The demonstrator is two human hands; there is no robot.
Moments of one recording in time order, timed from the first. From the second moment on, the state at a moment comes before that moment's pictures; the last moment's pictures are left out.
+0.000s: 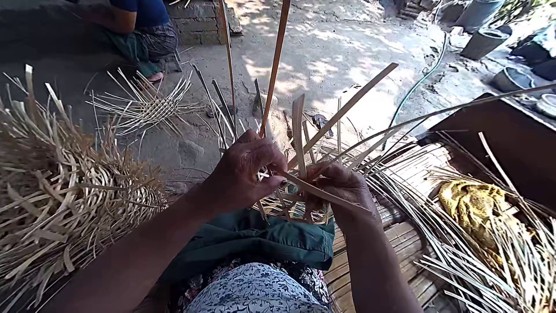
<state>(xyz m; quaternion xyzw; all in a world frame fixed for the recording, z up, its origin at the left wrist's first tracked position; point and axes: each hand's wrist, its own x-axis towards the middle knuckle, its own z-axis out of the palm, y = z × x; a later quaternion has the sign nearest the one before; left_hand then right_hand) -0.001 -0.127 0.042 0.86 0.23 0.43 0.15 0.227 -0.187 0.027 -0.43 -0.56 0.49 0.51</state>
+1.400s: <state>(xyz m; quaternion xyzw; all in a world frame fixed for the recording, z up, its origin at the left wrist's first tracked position) 0.007 -0.133 0.040 0.91 0.25 0.31 -0.06 0.220 -0.181 0.010 -0.43 -0.72 0.12 0.54</state>
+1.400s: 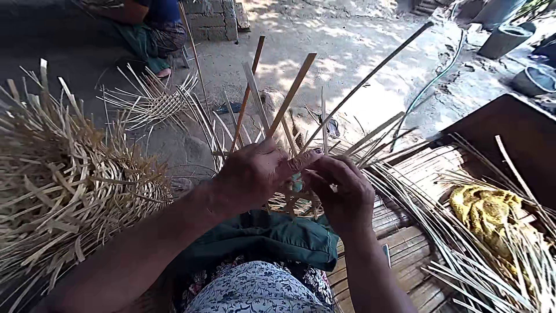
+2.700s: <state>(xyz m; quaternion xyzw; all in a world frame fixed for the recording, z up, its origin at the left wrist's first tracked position) 0.012 -0.143 0.014 0.88 0.33 0.33 -0.09 0.206 -0.178 0.009 -0.54 -0.74 -0.03 0.40</state>
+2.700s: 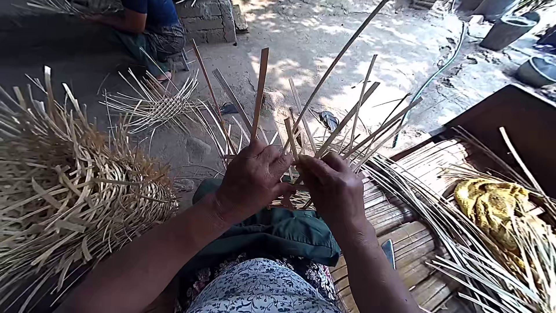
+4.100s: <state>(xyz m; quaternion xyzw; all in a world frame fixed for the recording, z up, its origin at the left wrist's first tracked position) 0.008 -0.145 -0.002 0.84 0.37 0.39 -0.04 0.218 -0.198 0.028 -0.61 -0.72 0.04 0.34</state>
